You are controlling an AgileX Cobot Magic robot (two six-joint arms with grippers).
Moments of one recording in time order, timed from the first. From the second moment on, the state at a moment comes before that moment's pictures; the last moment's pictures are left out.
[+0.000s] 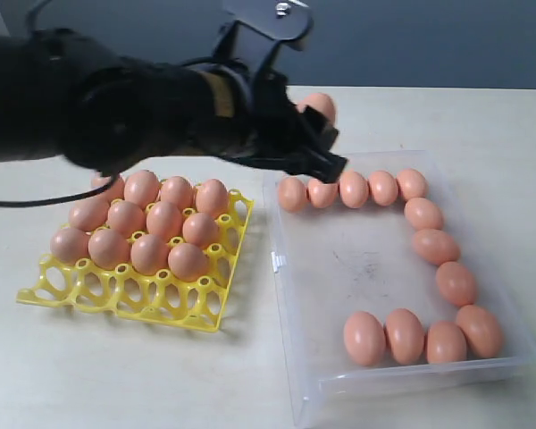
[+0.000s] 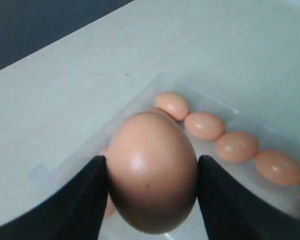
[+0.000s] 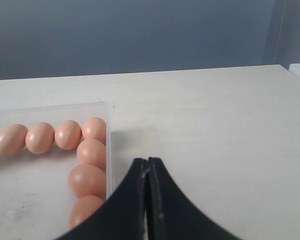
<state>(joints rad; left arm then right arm) -0.68 1.59 -1.05 -0.04 0.09 0.00 -0.03 0.00 0.00 0.04 0.31 0.03</state>
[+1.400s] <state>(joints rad) -0.34 1.35 -0.03 -0.44 -0.68 0.16 -0.03 0.00 0.00 0.04 0.31 0.03</state>
